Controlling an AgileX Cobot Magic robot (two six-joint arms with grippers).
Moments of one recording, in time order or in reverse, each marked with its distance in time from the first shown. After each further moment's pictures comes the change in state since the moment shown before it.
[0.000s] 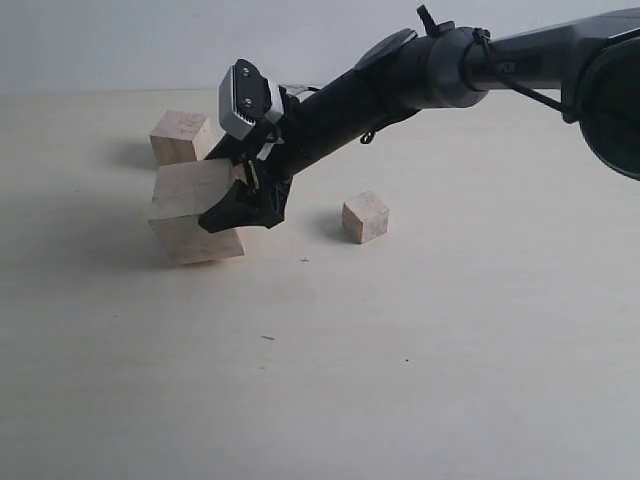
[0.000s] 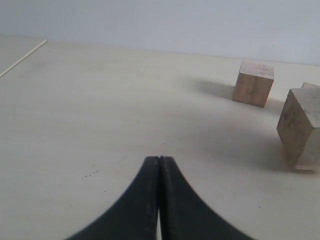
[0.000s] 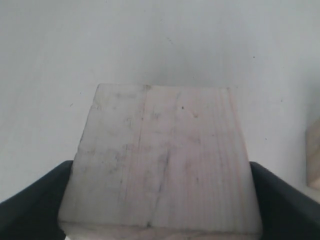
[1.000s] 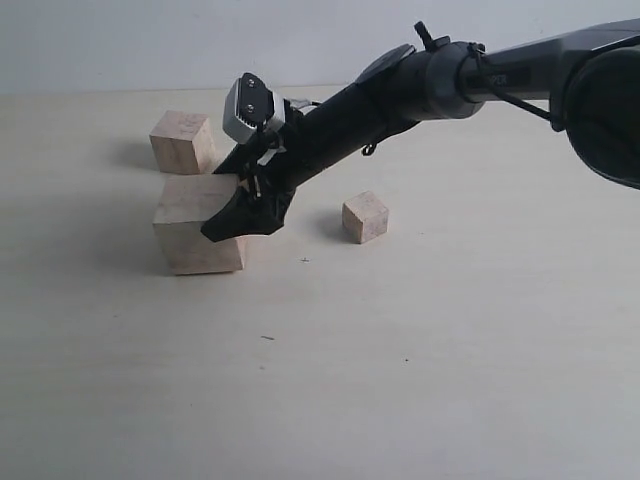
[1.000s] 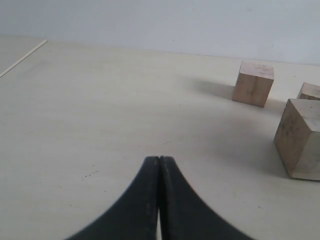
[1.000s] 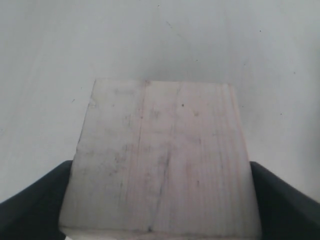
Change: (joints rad) left arm 0.000 0.000 0.000 0.000 0.000 0.000; right arm -0.008 0.036 -0.002 0.003 0.012 0.092
